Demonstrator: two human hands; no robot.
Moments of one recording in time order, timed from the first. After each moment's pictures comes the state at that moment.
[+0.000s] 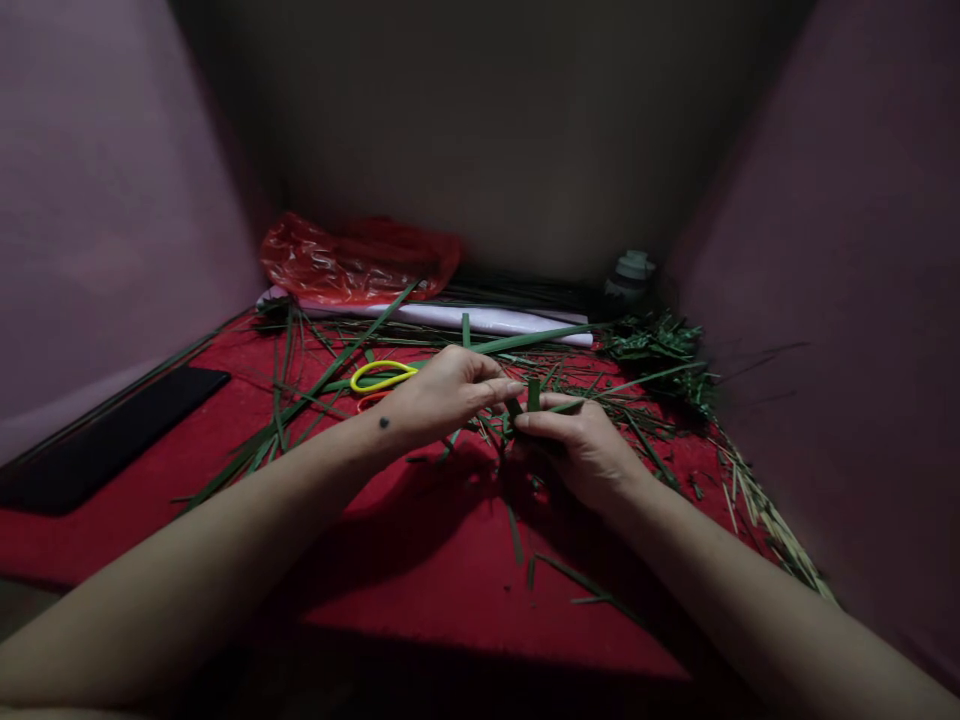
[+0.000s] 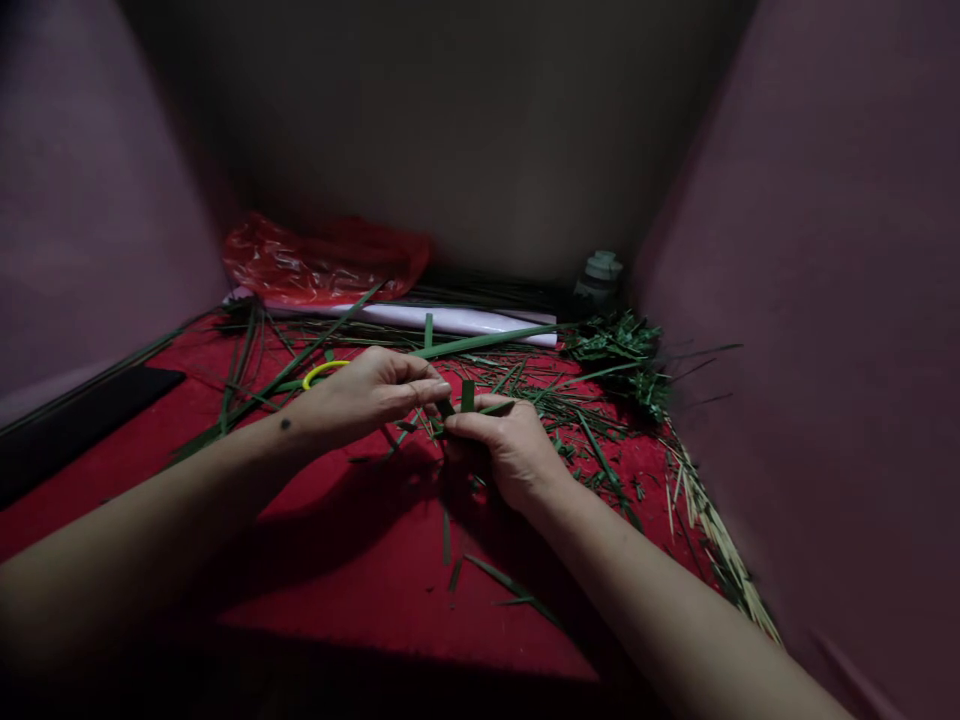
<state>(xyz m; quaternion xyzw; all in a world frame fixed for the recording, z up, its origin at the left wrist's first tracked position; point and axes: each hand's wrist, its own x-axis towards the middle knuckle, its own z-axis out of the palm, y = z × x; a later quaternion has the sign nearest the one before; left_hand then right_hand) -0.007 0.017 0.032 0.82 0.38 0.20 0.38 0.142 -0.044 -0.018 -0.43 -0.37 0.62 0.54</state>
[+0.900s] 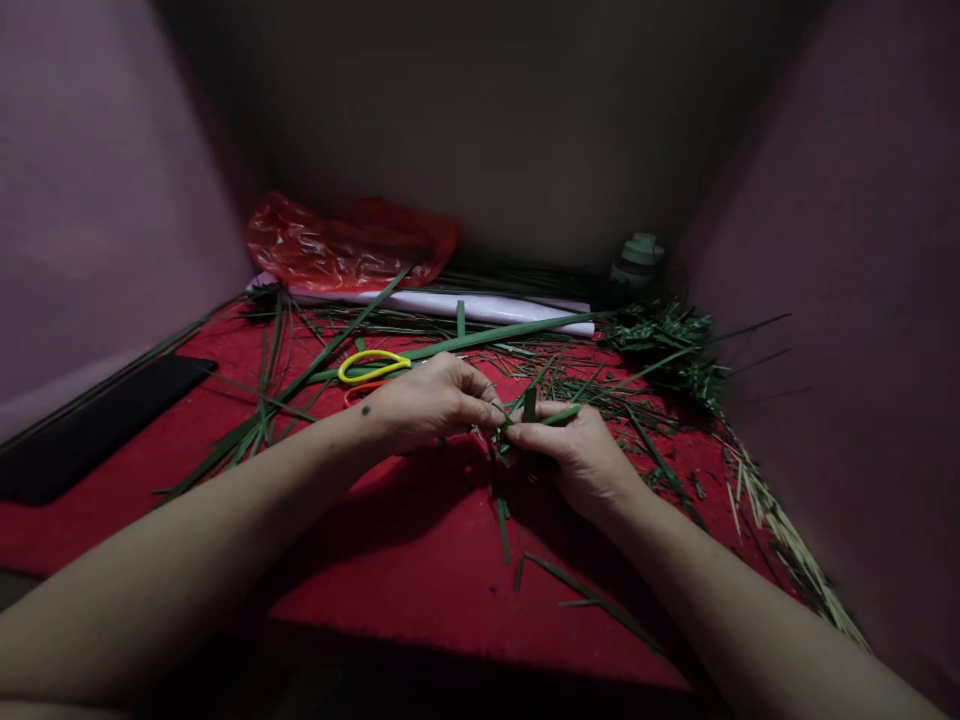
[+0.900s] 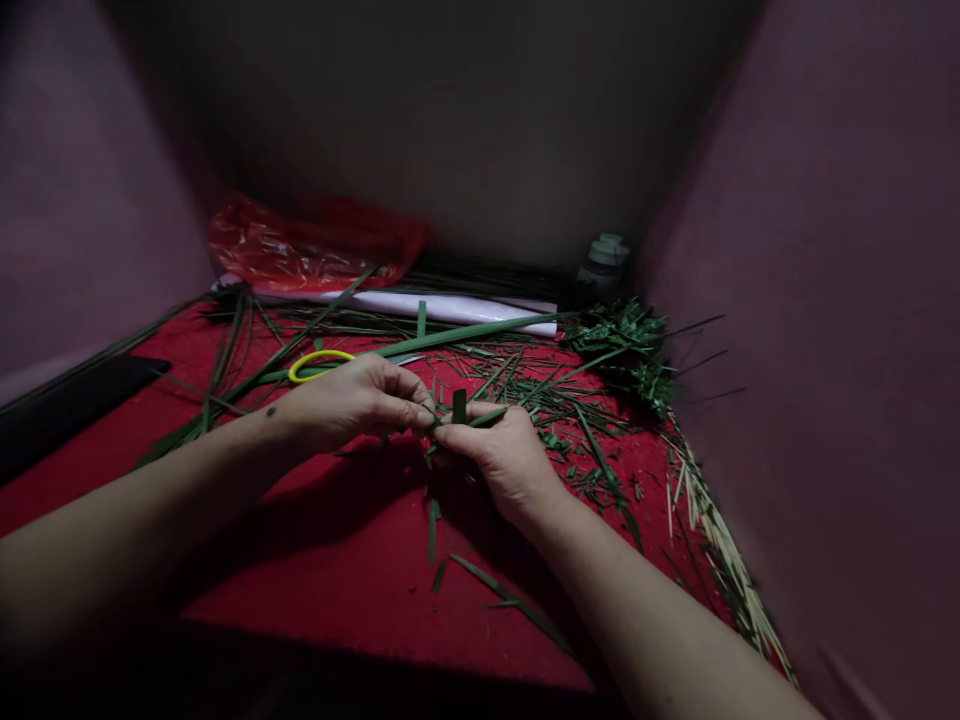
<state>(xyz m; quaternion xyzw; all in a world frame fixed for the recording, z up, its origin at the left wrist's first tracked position) -0.008 0.022 0.012 0.73 0.42 0.12 0.53 0.150 -0.050 -0.028 -0.46 -0.43 0.60 0.49</state>
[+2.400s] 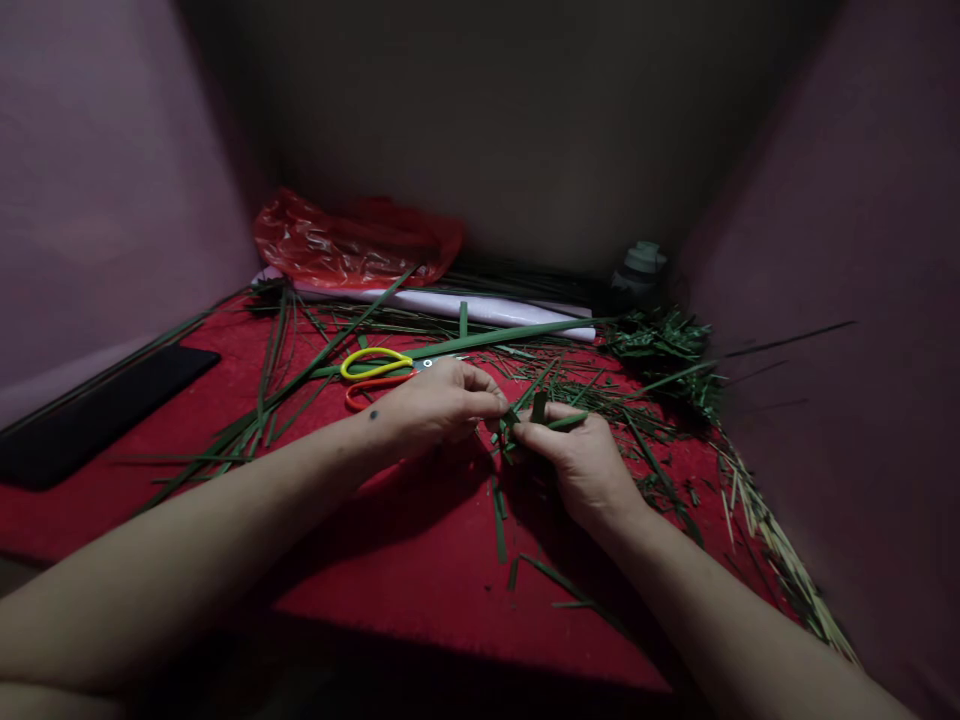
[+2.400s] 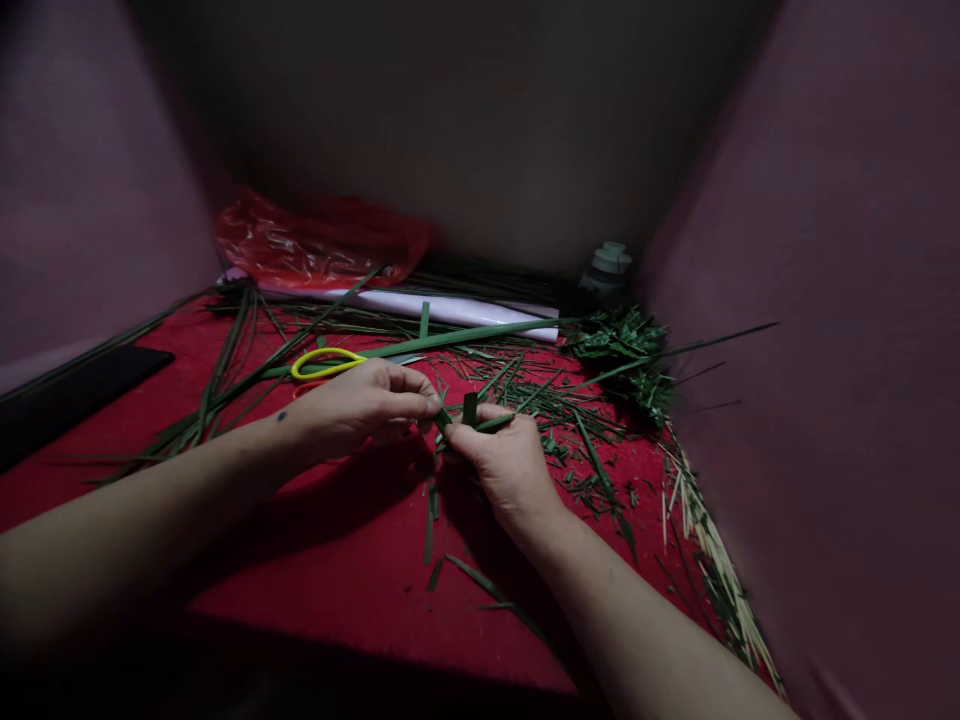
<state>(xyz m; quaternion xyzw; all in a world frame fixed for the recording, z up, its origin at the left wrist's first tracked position) 0.000 0.012 0.013 0.66 0.43 0.18 0.59 0.148 -0.051 -0.027 -0.52 -0.43 0.52 0.52</state>
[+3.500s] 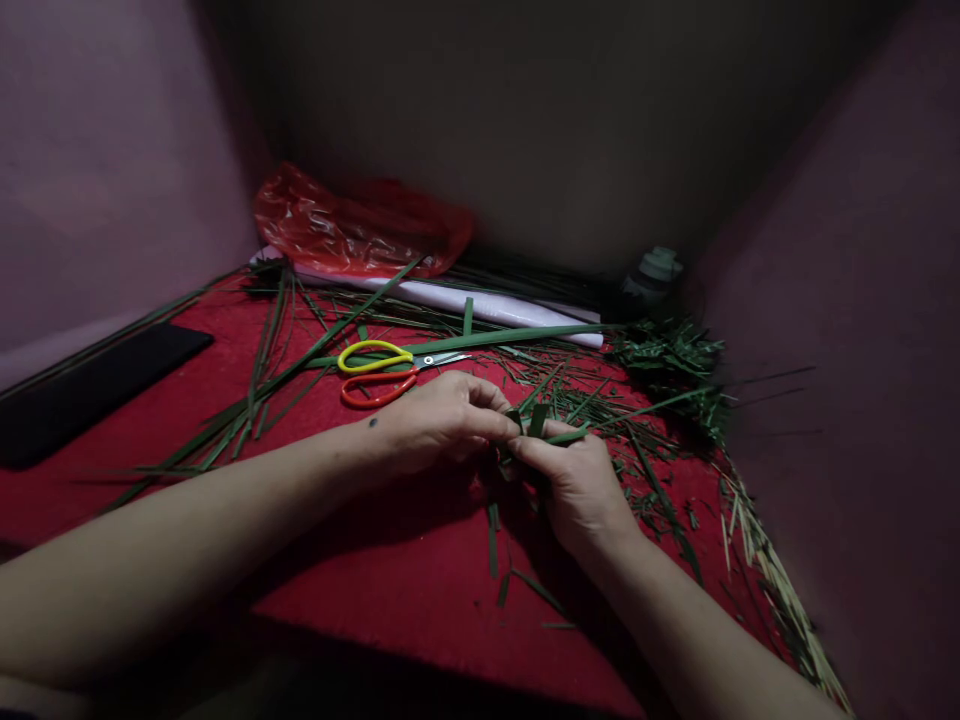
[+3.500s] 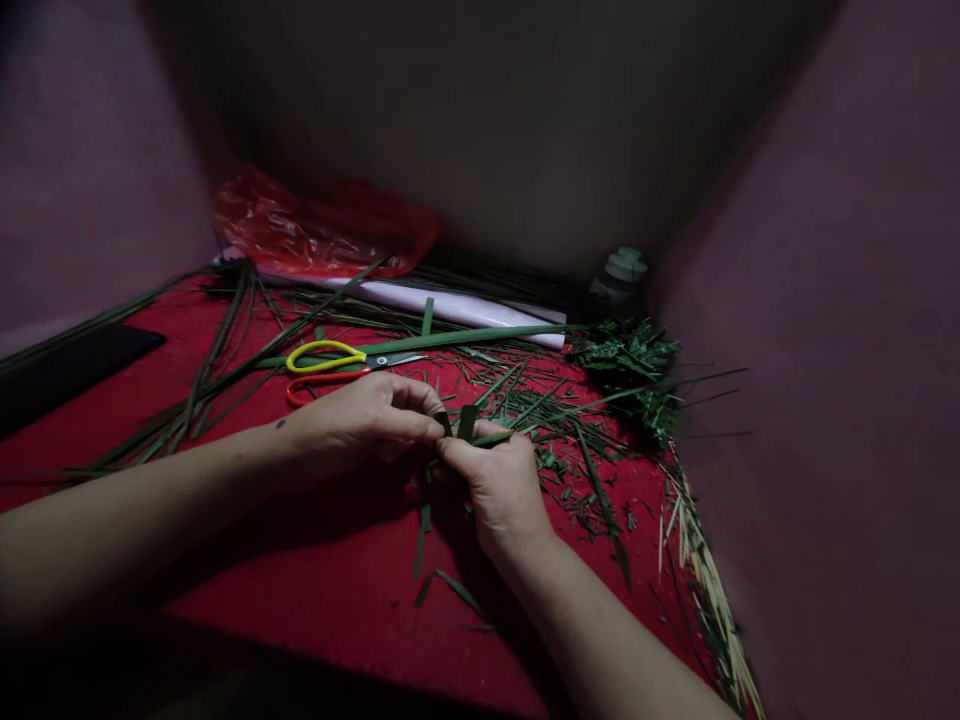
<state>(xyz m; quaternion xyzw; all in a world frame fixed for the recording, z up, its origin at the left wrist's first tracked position) 0.002 0.005 0.007 0.60 0.39 0.20 0.67 0.137 -0.052 -0.029 -0.48 -0.33 0.61 0.54</state>
